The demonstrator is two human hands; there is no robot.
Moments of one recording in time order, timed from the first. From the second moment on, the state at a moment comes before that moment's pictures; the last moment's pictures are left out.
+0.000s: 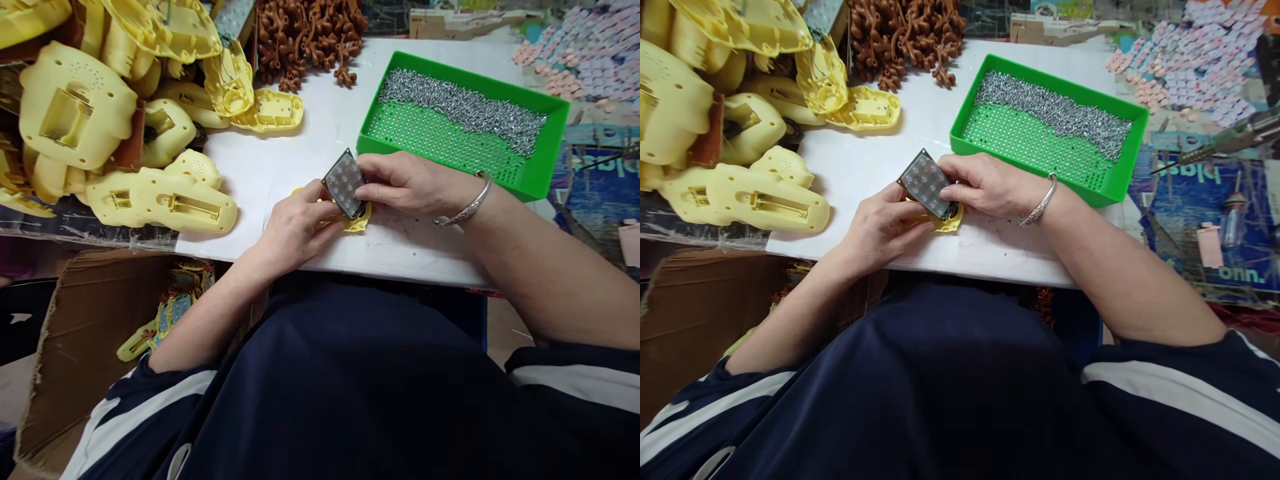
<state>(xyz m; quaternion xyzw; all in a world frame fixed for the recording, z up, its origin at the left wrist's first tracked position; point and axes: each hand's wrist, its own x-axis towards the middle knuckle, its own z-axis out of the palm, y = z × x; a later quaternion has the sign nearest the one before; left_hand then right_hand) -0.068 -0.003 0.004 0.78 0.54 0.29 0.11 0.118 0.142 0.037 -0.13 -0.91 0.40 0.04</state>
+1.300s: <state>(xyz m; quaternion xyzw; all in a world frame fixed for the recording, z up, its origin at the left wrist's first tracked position) -0.060 -0.007 -0.001 0.79 0.55 0.26 0.04 0.120 0.139 0.039 -0.12 -0.91 0.40 0.04</state>
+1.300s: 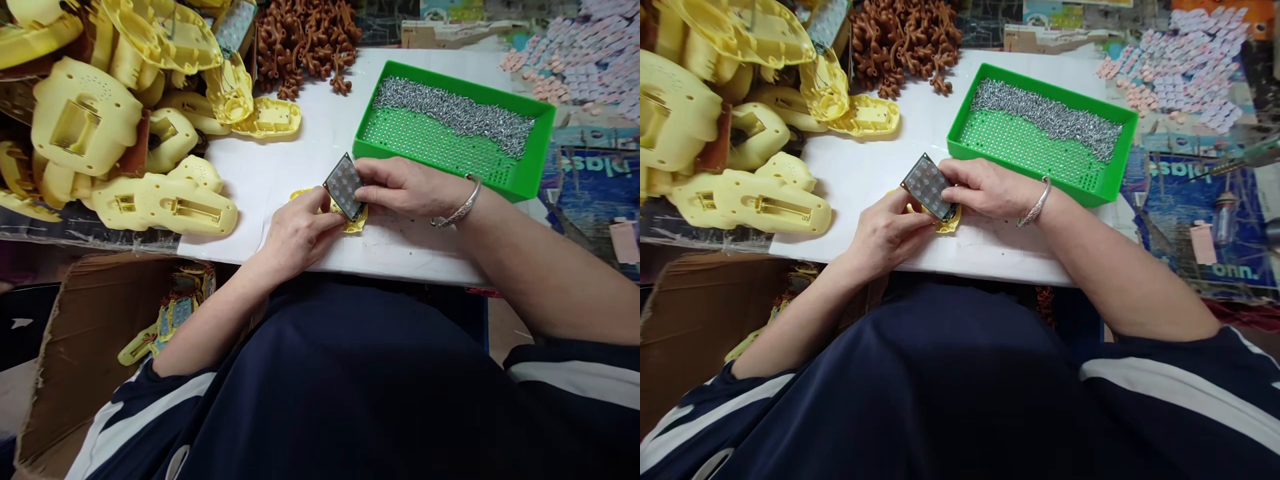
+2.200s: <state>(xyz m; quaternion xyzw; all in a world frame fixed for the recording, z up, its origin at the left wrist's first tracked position) -0.088 -0.021 -0.010 0.74 0.56 0.35 0.12 0.117 0.118 0.043 -0.19 -0.97 0.15 0.01</state>
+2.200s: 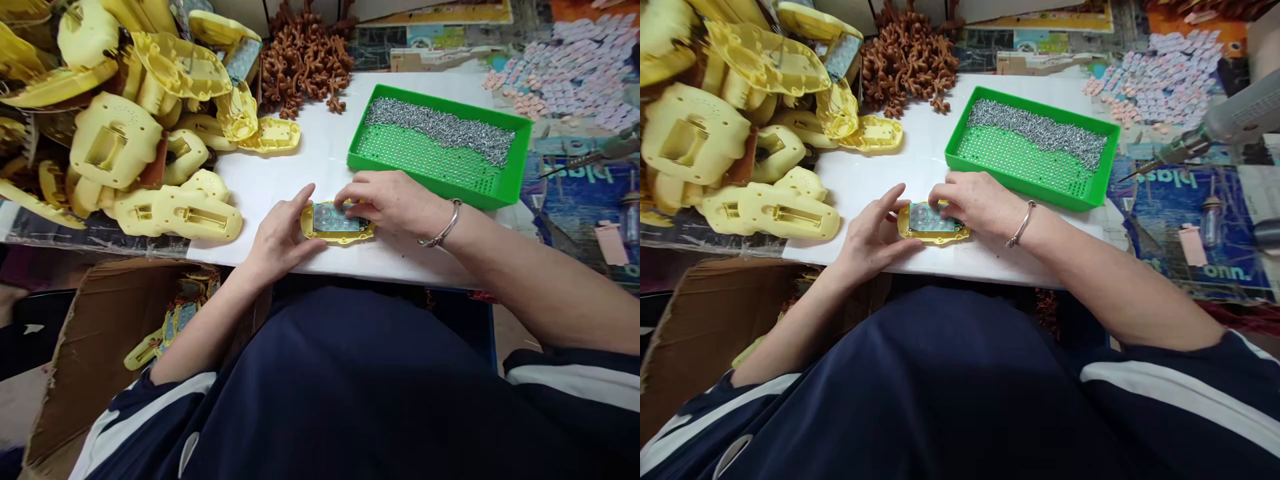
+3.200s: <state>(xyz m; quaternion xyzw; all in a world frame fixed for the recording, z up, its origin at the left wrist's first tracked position) -0.030 0.011 -0.006 0.74 0.61 0.28 0.02 0.161 0.113 0.001 -0.22 -0.91 0.20 0.28</state>
